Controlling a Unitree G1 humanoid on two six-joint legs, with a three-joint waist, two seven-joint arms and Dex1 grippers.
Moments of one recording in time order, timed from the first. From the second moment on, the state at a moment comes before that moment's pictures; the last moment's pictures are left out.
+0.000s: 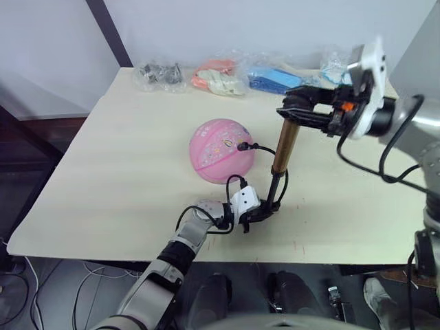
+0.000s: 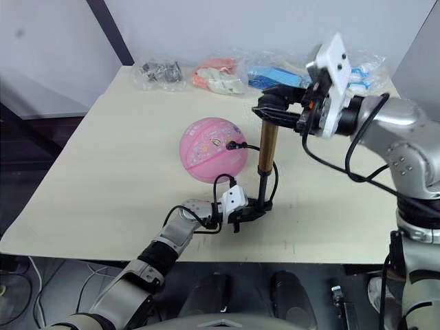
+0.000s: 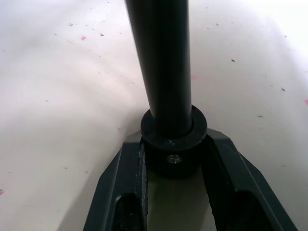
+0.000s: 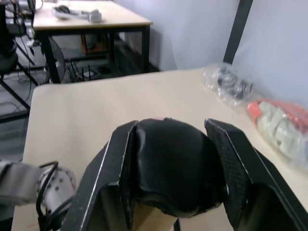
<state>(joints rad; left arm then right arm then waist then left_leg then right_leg) -0.42 0.23 -0.39 0.54 0.02 -0.13 -0.91 -0.81 -0.70 -0.05 -0.34 0.78 0.90 0.75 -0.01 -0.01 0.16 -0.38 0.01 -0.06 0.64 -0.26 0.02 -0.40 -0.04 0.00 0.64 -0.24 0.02</state>
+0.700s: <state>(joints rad) -0.41 0.25 -0.39 0.53 0.04 -0.10 -0.89 -0.31 -0.52 0.27 -0.29 0.34 0.31 0.70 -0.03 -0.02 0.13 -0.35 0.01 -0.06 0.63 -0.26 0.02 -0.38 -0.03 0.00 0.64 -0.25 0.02</state>
